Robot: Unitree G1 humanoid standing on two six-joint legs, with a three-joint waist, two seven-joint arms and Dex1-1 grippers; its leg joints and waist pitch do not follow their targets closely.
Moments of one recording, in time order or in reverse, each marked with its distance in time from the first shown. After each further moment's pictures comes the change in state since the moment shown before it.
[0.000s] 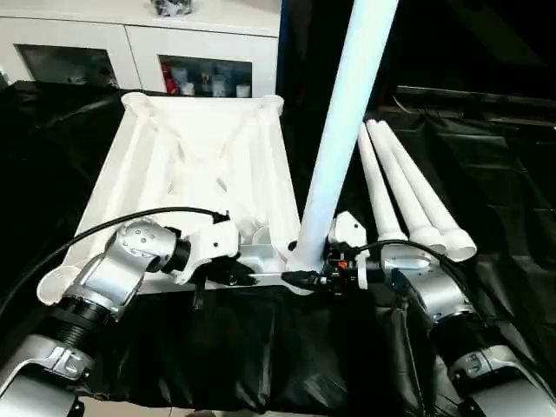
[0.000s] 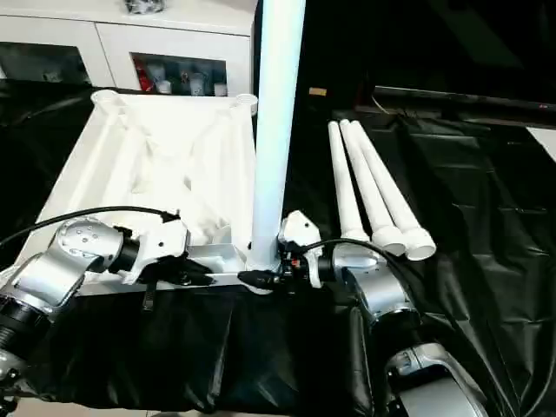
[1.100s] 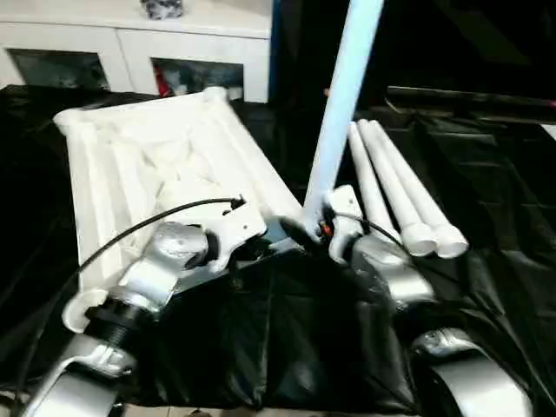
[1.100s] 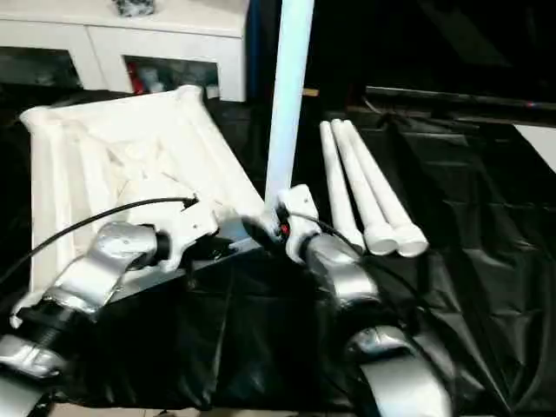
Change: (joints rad) left arm 0.010 -0.097 0.021 -0.014 0.032 0.051 0.155; right arm -0.045 0.061 -0.074 0.137 -0.006 -0.093 -0.229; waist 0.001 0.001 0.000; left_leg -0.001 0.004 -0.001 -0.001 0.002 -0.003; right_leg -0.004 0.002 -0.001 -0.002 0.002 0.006
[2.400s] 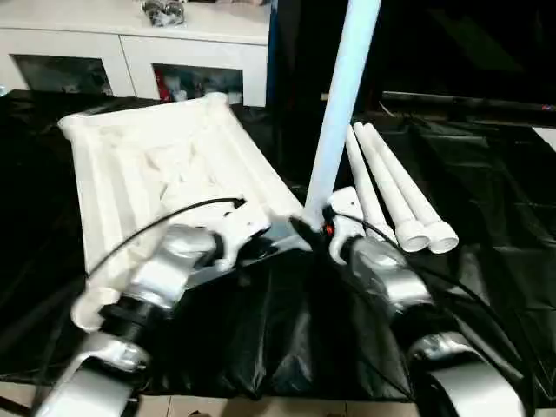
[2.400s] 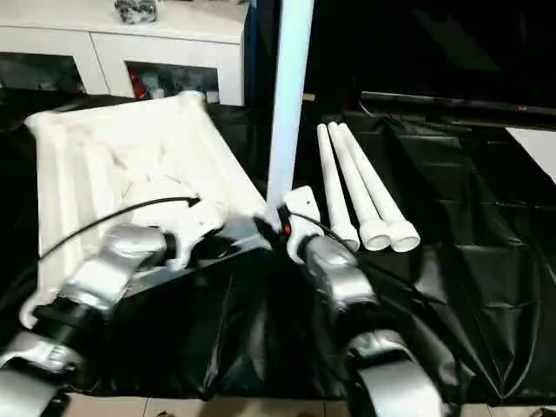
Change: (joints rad) left arm -0.046 -0.151 0.031 0.080 0.062 0.124 0.223; right arm -0.061 0.144 -0.089 0.093 -0.042 0.062 -0.486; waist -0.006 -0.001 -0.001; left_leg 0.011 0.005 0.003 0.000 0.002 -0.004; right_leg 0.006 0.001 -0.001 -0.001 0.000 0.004
